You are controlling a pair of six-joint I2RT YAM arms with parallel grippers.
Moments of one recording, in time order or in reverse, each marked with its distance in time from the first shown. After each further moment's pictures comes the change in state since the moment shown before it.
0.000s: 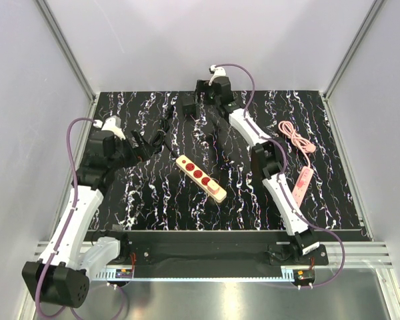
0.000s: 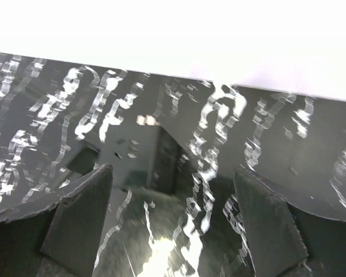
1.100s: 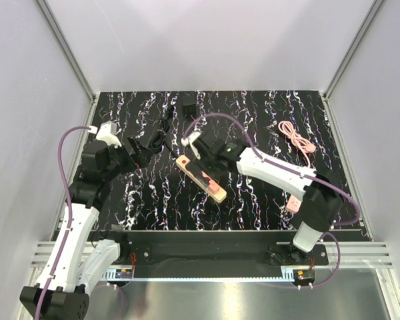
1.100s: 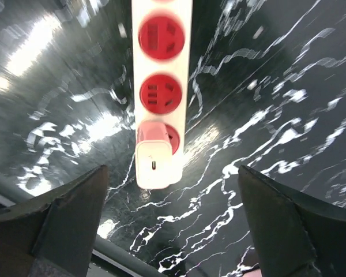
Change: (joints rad) left arm 0.000 -0.161 -0.063 0.017 0.031 0.032; right arm 0.471 -1.086 -1.286 -0.572 0.188 -0.291
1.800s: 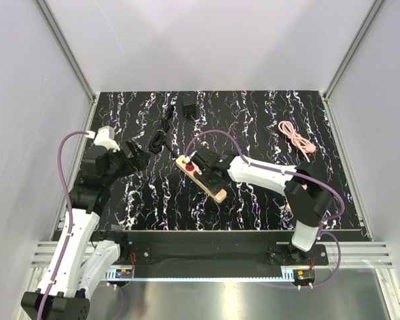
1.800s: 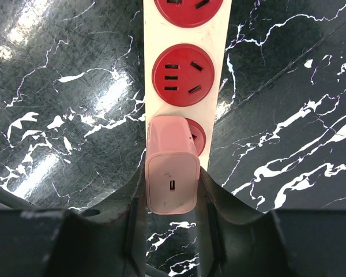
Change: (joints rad) left arm 0.000 -0.048 -0.051 0.010 -0.063 0.008; right arm 0.010 0.093 -0.119 0.057 -0.039 0.030
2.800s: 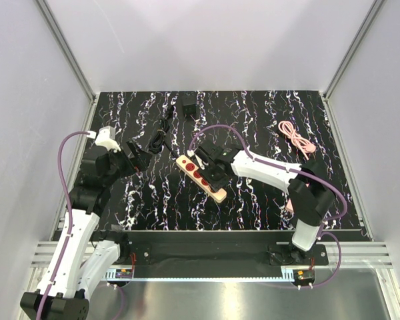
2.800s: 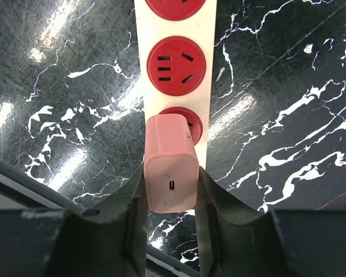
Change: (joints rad) left arm -0.008 -0.005 0.000 0.001 0.020 -0.008; right arm -0.049 -0.024 0.047 -0.068 -0.083 0.048
